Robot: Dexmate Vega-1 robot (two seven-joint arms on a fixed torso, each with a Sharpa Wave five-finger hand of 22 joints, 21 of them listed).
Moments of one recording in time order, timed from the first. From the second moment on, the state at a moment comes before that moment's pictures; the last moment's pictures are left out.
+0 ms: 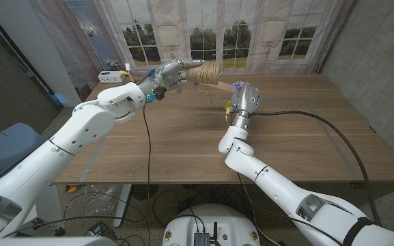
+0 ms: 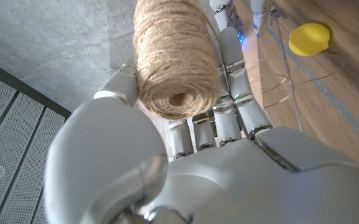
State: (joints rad) left arm 0.84 0.81 0.30 -2.06 -0.97 0.26 -0.03; left_hand 0.94 -0.04 0.62 -0.18 0.18 0.89 0.04 0.22 0.39 0.69 0.06 0.61 0.44 0.94 0.09 0.41 0.58 0.76 -0.05 1.22 0.17; right arm -0.76 -0.13 -0.69 -1.39 -0.51 -0.54 -1.10; right_hand 1.30 0.08 0.25 -0.15 0.19 1.03 -0.11 0.34 0.22 0.88 -0.09 0.53 0.27 0.80 -0.08 0.31 0.61 0.47 -0.01 0.60 0.20
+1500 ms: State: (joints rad) left arm 0.82 0.97 0.35 -2.05 -0.82 0.38 -0.05; left_hand 0.93 -0.04 0.62 -0.18 0.18 0.89 0.04 0.21 0.40 0.69 0.07 0.60 0.44 0.94 0.09 0.39 0.60 0.76 -0.05 1.22 0.17; right arm -0.81 -0.21 -0.61 -1.55 -0.54 -0.67 -1.03; right_hand 1.30 0.08 0.26 -0.15 0.19 1.03 -0.11 0.34 0.22 0.88 -0.08 0.53 0.27 0.81 -0.08 0.30 0.61 0.46 -0.01 0.62 0.19
